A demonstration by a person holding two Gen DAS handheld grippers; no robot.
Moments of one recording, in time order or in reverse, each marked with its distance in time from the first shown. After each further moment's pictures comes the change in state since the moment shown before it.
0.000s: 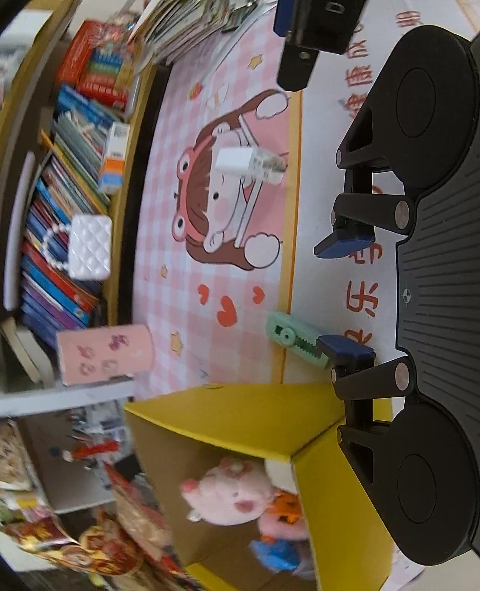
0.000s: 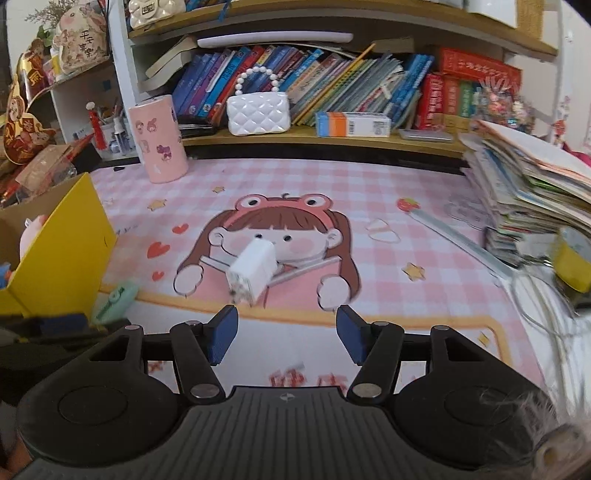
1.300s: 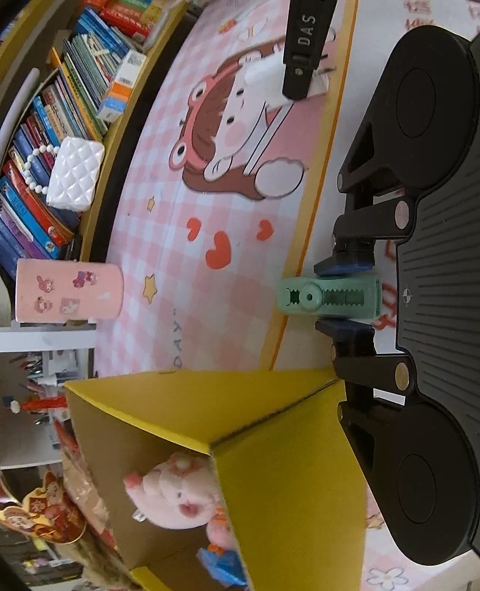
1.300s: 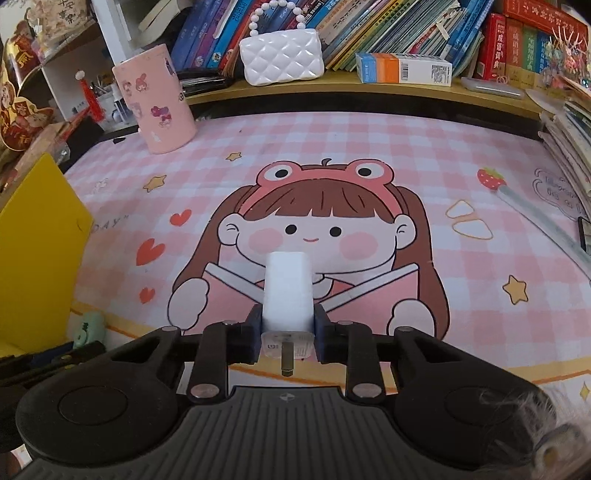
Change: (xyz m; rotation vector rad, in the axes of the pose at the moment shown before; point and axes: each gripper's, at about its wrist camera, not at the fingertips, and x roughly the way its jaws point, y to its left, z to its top) left arm 0.050 0.034 0.012 -0.159 0.071 0.054; right arm 0.113 0.011 0.031 0.029 0.158 0.109
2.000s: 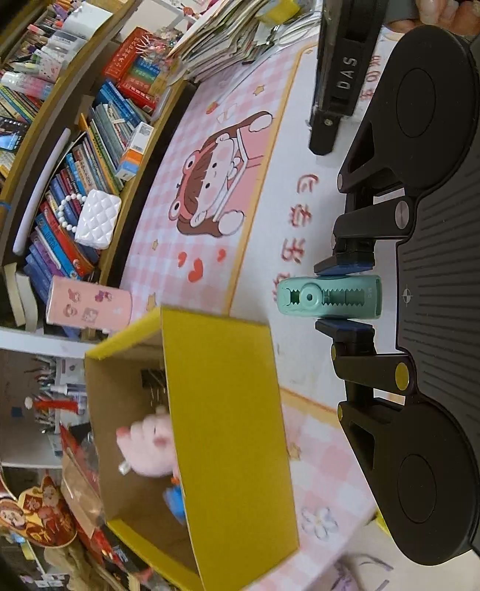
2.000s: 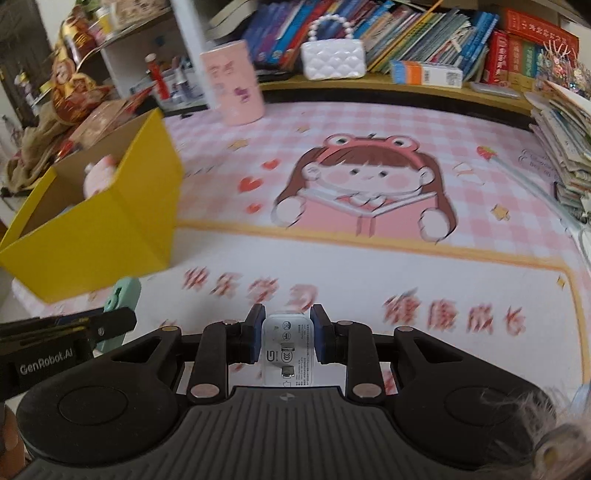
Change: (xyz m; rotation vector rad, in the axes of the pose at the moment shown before) left arm -0.109 0.070 -0.055 0.013 -0.032 -0.185; right arm -0.111 0.068 -0.085 -0.050 0.017 0.063
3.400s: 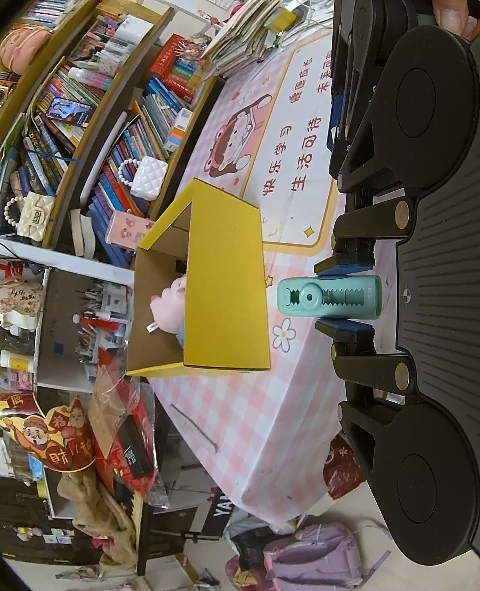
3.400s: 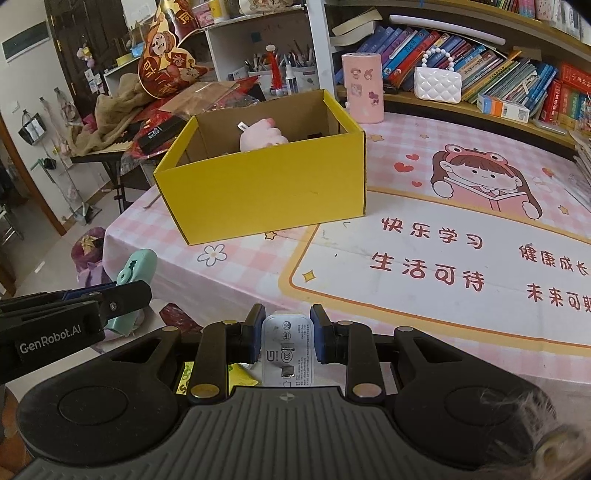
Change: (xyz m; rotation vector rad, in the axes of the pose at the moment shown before) left arm -0.132 0.151 -0.062 -0.024 -0.136 0.004; right arm -0.061 0.196 -0.088 -0.112 -0.060 0.062
